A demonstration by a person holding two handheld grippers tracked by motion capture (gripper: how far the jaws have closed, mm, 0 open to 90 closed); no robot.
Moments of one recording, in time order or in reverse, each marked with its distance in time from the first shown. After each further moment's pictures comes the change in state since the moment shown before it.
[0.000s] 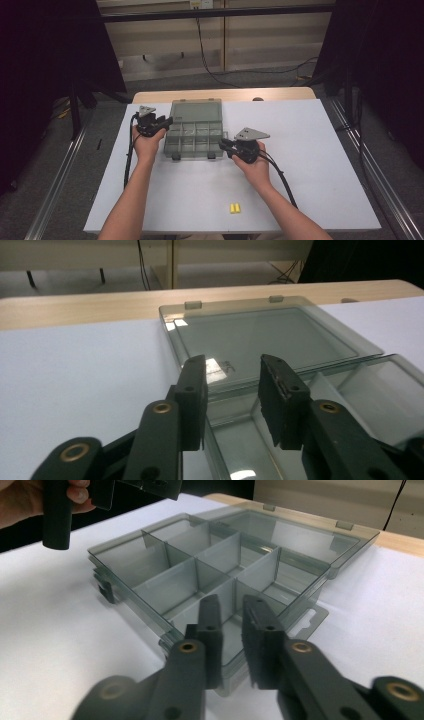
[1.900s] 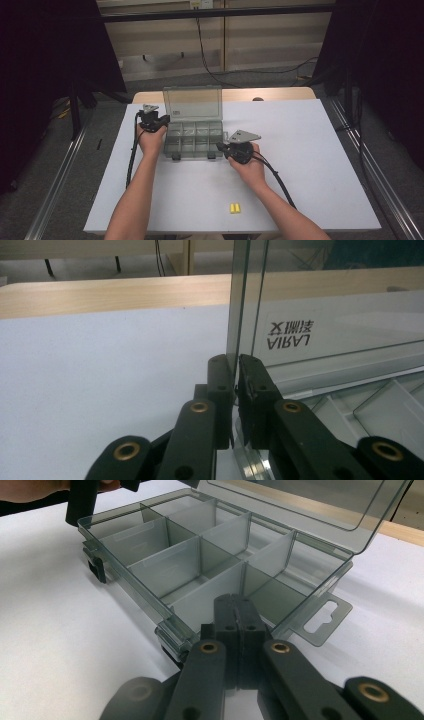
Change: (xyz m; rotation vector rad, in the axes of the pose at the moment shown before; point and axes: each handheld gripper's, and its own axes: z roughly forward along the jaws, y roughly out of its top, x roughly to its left) left arm 0.017 -0.007 0.040 0.061 0.073 -0.010; right arm 0.005 -0.008 0.020 0.059 -0.008 -0.065
